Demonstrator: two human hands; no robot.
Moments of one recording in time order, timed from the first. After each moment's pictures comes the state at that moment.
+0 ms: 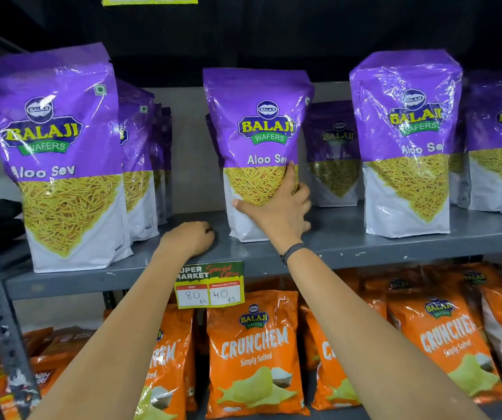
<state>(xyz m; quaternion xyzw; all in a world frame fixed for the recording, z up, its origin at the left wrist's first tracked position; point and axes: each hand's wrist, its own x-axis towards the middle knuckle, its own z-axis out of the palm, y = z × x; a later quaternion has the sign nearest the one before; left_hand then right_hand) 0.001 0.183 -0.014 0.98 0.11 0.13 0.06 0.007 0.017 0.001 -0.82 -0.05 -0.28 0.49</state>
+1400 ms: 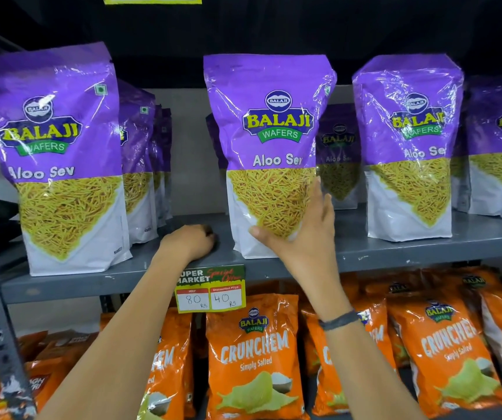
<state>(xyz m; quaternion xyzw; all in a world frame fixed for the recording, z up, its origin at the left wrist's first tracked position) 0.009 0.193 -0.016 0.99 0.09 0.12 0.06 -0.043 -0.027 -0.030 -0.78 -0.18 -0.34 0.50</state>
